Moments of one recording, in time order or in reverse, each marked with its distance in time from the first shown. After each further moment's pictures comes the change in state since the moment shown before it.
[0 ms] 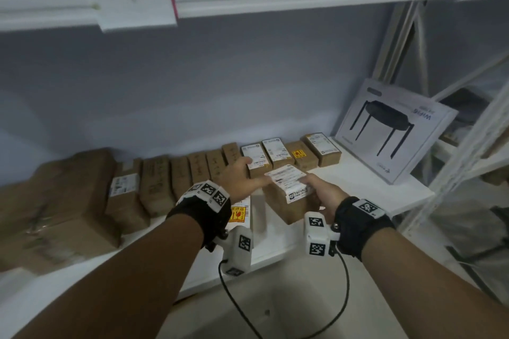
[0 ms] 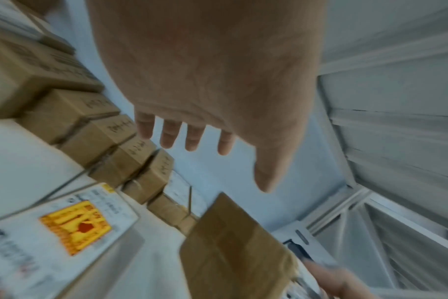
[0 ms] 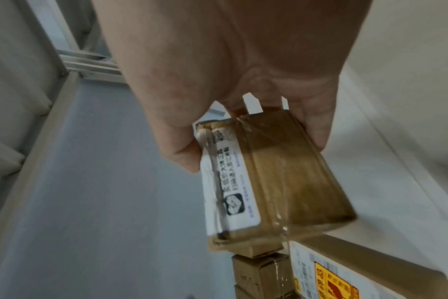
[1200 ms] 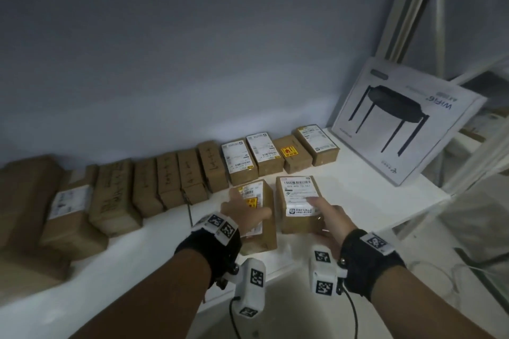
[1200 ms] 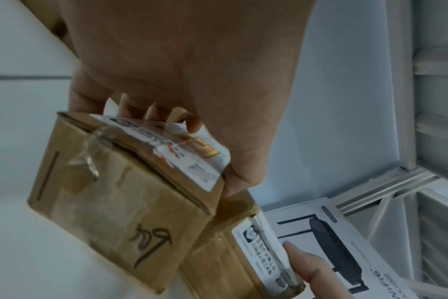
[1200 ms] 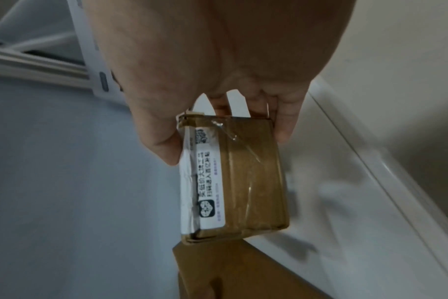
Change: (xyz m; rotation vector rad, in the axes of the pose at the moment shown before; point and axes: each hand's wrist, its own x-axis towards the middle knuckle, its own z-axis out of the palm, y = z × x) left_hand 0.088 -0.028 0.099 -0.004 -0.082 -0.408; right_hand 0.108 0.061 -0.038 0.198 0.077 0.076
